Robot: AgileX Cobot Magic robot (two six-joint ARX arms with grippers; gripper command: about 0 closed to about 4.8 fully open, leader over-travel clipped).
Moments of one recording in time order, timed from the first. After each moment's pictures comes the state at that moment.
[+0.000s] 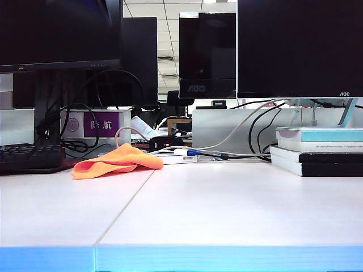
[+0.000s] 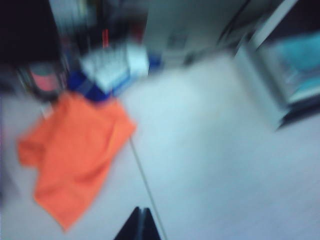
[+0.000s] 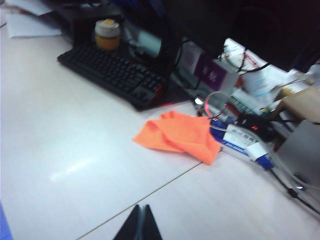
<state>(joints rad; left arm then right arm) -0.28 1.72 2.04 -0.95 0.24 -0.04 0.73 0.95 1.17 -0.46 -0.08 -0.24</state>
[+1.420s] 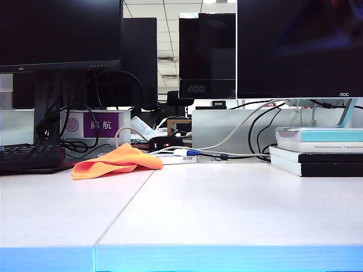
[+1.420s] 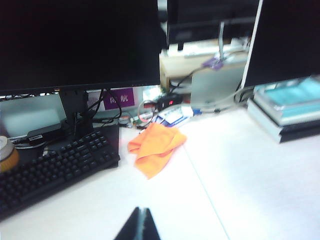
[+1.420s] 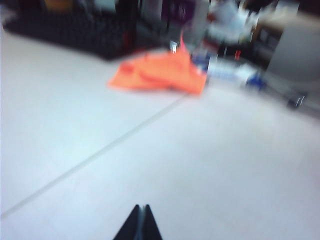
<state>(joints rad) -0.28 0.62 1.81 -1.35 0.00 0.04 0.73 0.64 0.37 0.05 0.08 -0.09</state>
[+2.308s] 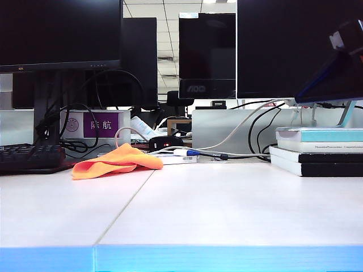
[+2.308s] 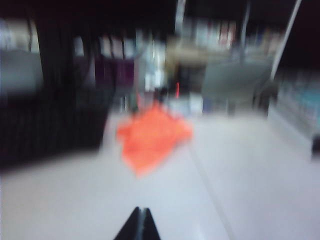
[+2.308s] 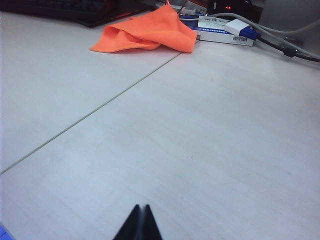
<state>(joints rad) -0.28 0.03 0.56 -0.56 -0.05 -0.08 0.73 0.55 0.22 0.06 0.14 -0.02</state>
